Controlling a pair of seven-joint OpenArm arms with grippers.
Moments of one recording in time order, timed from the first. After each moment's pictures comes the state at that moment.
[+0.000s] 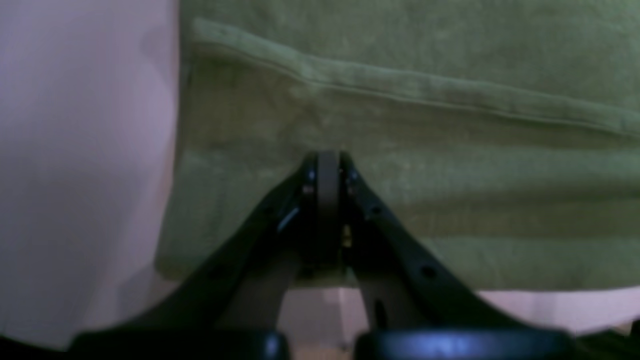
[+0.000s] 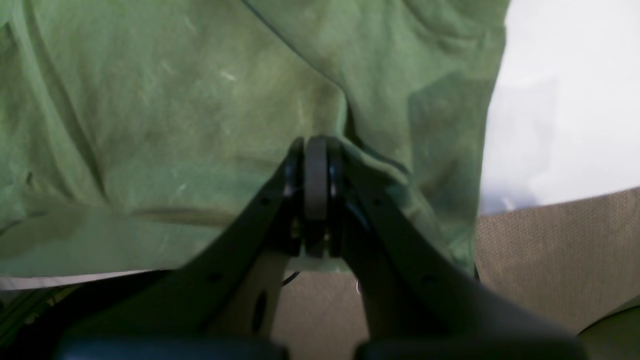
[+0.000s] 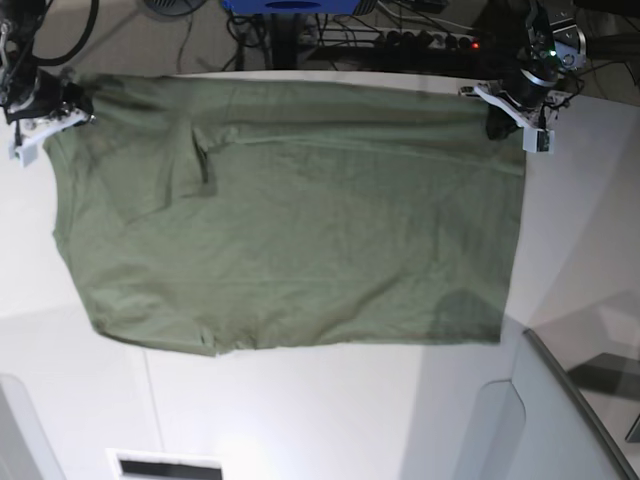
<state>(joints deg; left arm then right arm) 25.6 -10.0 -26.0 77.1 -7.1 -26.9 15.8 -21.2 14.1 24.5 80.5 35.5 9.2 -53.9</state>
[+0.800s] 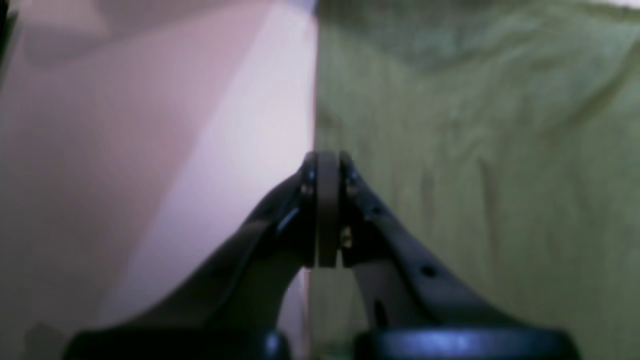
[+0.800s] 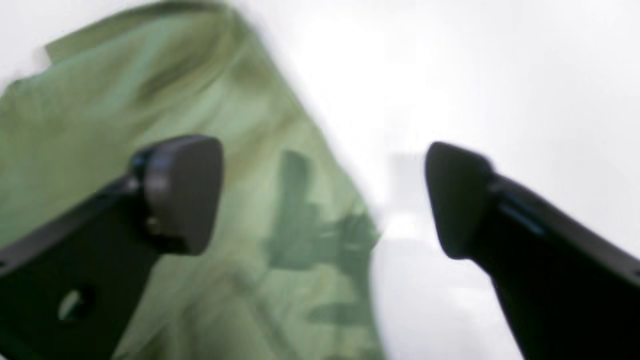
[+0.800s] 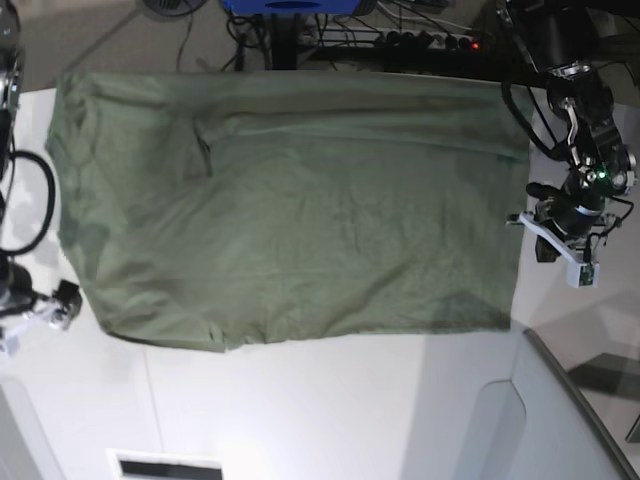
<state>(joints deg) 2.6 -12.9 -29.7 84.9 -5.0 -26.4 35.9 22.4 25.5 4.5 50.3 28.0 8.8 -46.1</state>
